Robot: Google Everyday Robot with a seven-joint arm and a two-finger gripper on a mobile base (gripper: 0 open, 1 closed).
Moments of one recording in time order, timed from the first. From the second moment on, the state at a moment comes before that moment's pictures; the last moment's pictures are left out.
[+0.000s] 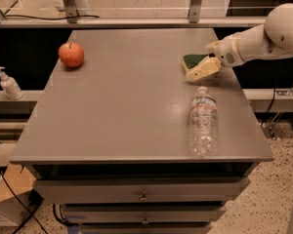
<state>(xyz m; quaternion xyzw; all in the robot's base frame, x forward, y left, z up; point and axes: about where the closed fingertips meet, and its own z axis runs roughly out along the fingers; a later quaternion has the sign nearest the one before) 0.723 -0.187 0.835 -0.45 0.77 0.17 0.41</state>
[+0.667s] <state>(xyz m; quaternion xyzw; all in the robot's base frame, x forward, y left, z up) 0.719 -0.191 0.844 -0.48 0.76 0.16 0.40</state>
